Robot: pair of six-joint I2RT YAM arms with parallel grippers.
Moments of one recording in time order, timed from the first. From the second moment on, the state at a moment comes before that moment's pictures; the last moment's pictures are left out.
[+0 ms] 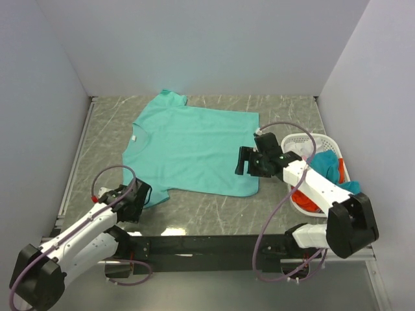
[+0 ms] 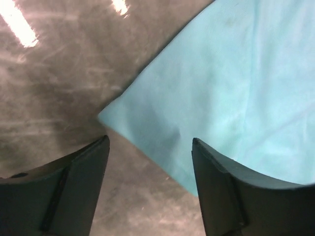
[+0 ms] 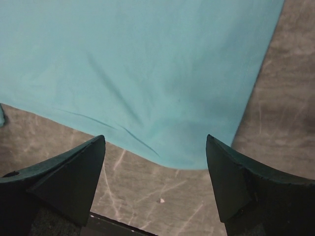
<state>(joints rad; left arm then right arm) -0.53 0.82 0.40 -0.87 -0.45 -1.84 0.42 1.31 0.86 -0.48 -0.07 0.48</state>
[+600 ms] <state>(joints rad) -0.41 0.96 0.40 -0.68 -0.44 -1.63 0.42 0.98 0.55 -0.60 0.02 0.59</state>
